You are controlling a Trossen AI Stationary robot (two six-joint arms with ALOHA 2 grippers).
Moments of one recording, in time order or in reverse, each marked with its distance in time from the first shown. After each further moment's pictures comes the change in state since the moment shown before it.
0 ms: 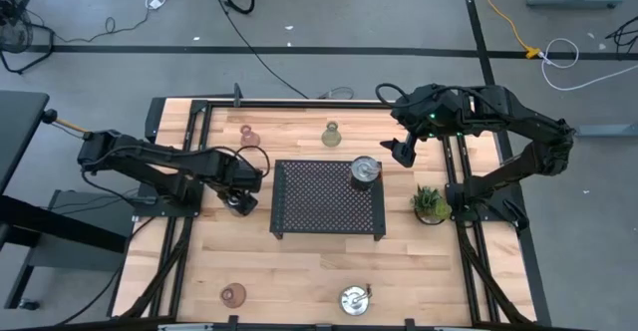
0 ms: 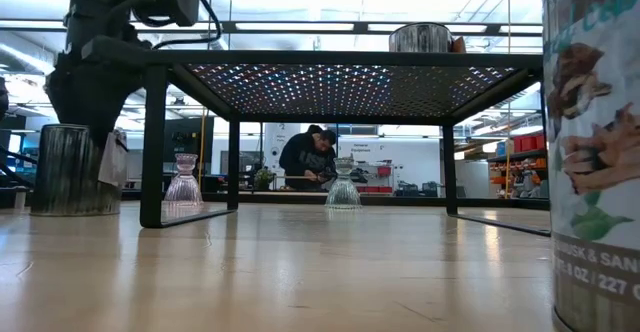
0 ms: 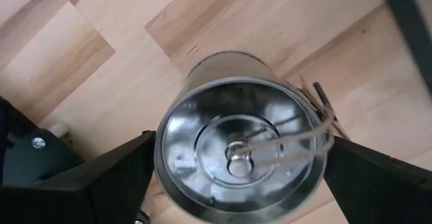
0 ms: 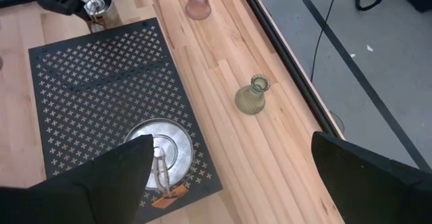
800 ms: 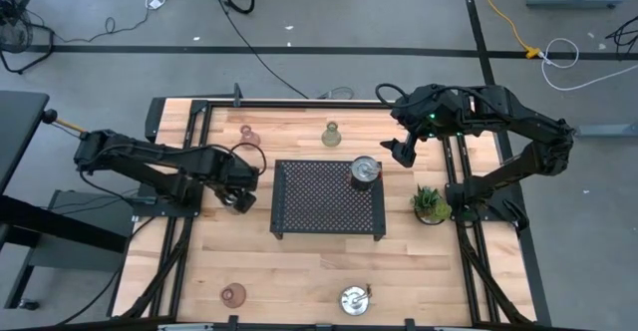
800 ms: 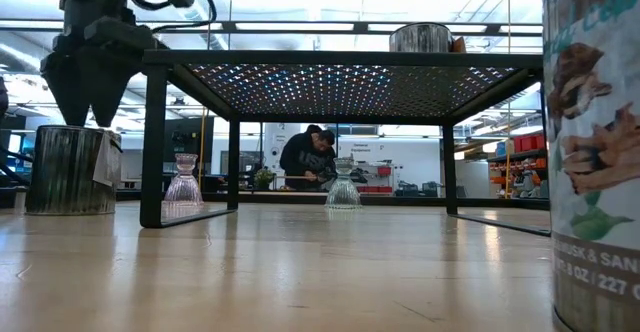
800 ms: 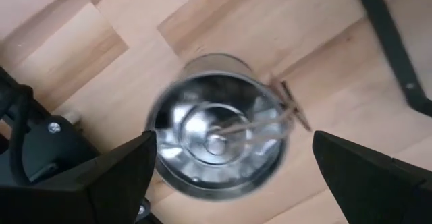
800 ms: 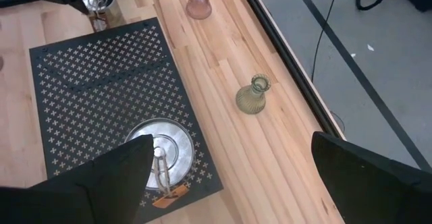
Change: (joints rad) left arm -0.008 -0.040 0.047 -0.065 -0.016 -0.060; right arm 0.000 0.000 0.000 -0.001 -0.002 0.000
